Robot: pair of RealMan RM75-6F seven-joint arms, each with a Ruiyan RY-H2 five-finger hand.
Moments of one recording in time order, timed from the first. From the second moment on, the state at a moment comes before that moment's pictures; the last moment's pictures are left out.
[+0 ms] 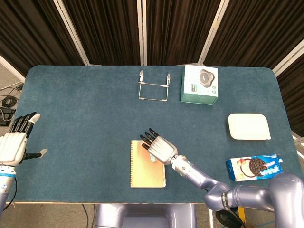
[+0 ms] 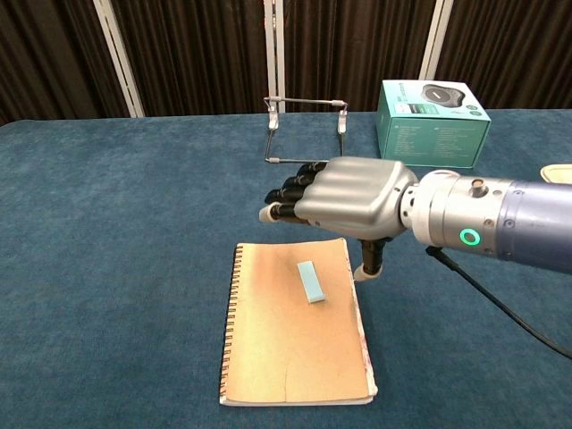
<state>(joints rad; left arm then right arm) -0.25 -1.10 -0.11 -1.66 1.38 1.32 -0.03 0.93 -1.57 0.10 -1.55 -1.21 0.83 -0.83</state>
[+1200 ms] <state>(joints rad) -0.72 -1.43 -0.12 -1.64 1.47 0.78 0.17 0.34 -1.18 0.04 -1.51 -1.34 1.41 -0.02</state>
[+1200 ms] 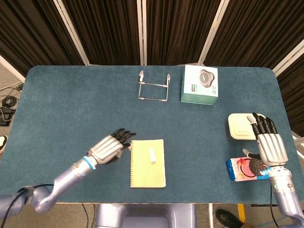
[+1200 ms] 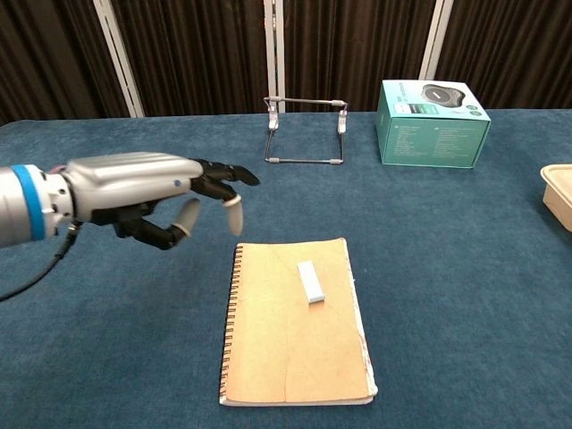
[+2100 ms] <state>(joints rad) -0.84 -1.72 -0.10 -1.47 1.34 0.74 0.29 0.30 -1.16 0.12 -1.48 -1.34 1.36 0.06</state>
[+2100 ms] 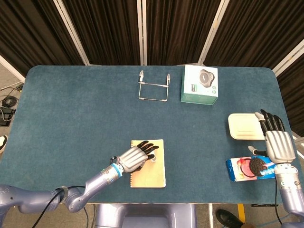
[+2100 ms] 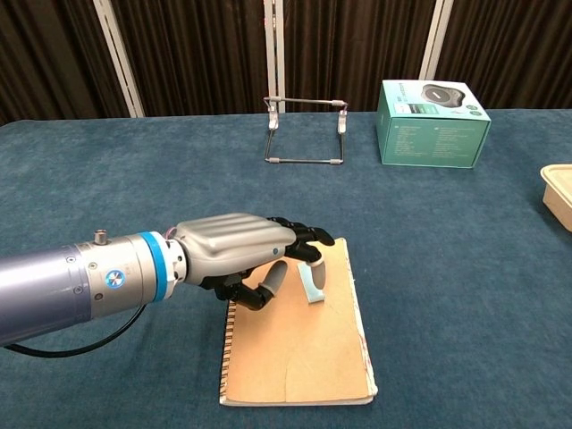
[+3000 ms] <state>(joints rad) -0.86 -1.77 -0.06 -1.43 1.28 0.75 0.35 0.28 -1.15 0.15 -1.49 -1.36 1.35 0.07</state>
